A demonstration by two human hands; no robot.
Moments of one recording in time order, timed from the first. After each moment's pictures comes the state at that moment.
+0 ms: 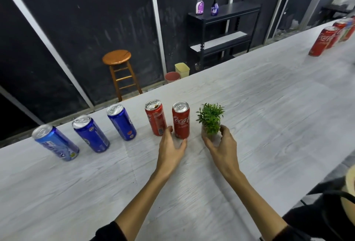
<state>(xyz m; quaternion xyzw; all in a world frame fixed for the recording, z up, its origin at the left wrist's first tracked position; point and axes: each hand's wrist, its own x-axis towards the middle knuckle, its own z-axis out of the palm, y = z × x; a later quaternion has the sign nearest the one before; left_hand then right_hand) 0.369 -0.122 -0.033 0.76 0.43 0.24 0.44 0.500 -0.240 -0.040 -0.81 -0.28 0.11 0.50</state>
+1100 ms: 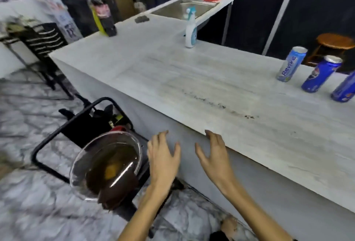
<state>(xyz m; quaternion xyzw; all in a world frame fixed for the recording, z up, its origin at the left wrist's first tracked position) -0.167 -0.473 -0.034 0.44 0.82 0.35 0.11 -0.019 -0.405 -0.057 -0.50 -0.75 0.31 0.29</state>
